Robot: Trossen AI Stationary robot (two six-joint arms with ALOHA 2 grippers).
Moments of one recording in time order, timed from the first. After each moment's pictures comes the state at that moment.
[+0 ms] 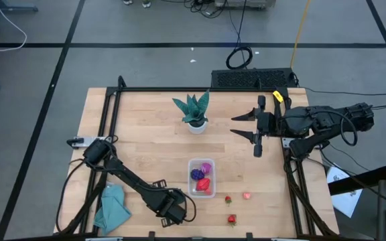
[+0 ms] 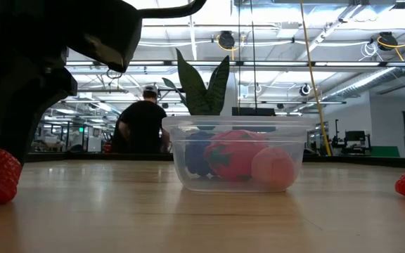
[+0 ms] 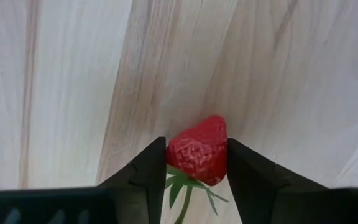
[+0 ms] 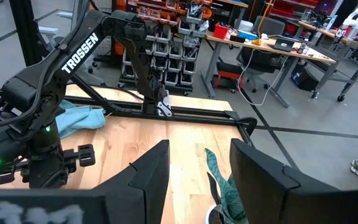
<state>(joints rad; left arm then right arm) -0.60 2.11 1.54 -0.96 0.00 -0.91 0.29 1.09 1.36 -0.55 0.44 -0.06</state>
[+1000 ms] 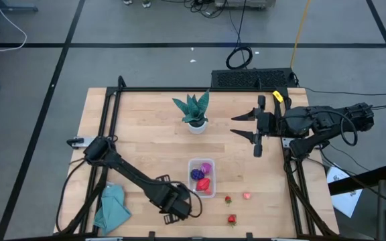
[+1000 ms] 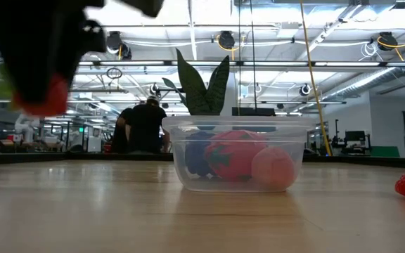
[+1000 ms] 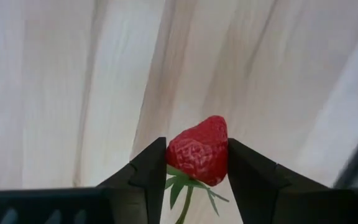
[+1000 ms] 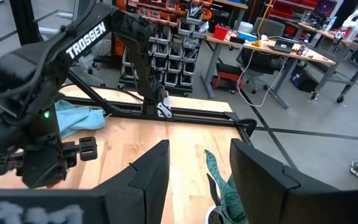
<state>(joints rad) -0.55 2.09 1.71 -1.15 0.00 -0.82 0.29 1.09 1.36 -0.54 0.44 -0.07</state>
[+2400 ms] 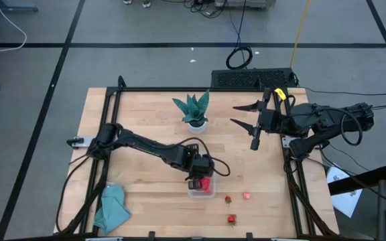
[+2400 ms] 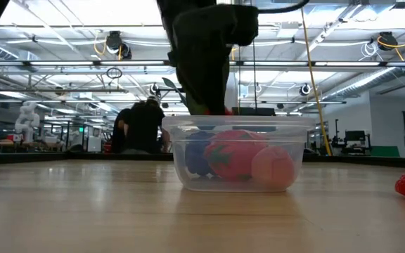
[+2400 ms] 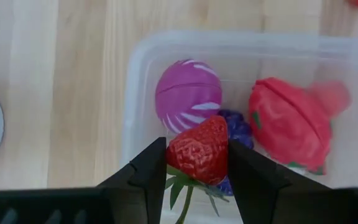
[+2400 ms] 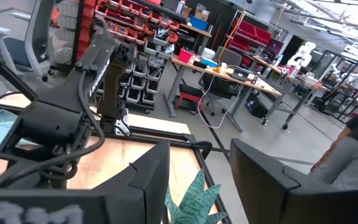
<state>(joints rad) -0.23 2.09 1.72 -0.86 -0.16 -0.27 0.29 1.09 1.36 -0.41 0.58 -0.27</state>
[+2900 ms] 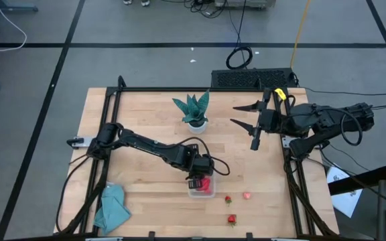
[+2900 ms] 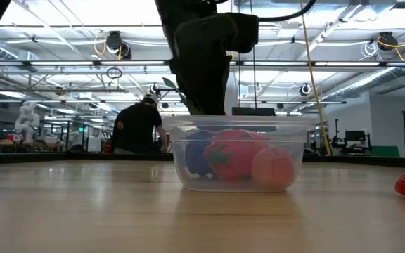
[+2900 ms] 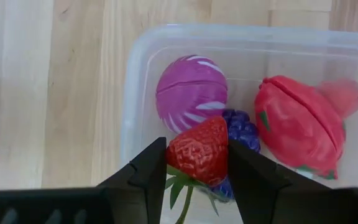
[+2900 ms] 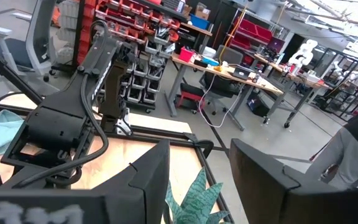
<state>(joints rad) -0.22 2.10 1.69 -0.83 -0.16 -0.27 0.29 1.09 1.36 -0.42 0.58 -0.25</state>
